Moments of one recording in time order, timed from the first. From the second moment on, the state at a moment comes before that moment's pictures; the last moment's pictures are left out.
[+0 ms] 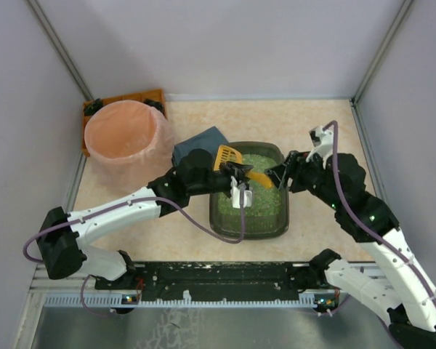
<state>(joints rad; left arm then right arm) -1.00 1.38 1.06 0.06 0.28 1.03 0.57 0.75 1.08 -0.66 -0.05 0.46</state>
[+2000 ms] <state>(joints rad) -1.01 1.44 1.06 0.24 0.16 0.38 0.57 0.85 0.82 -0.15 0.00 0.66</state>
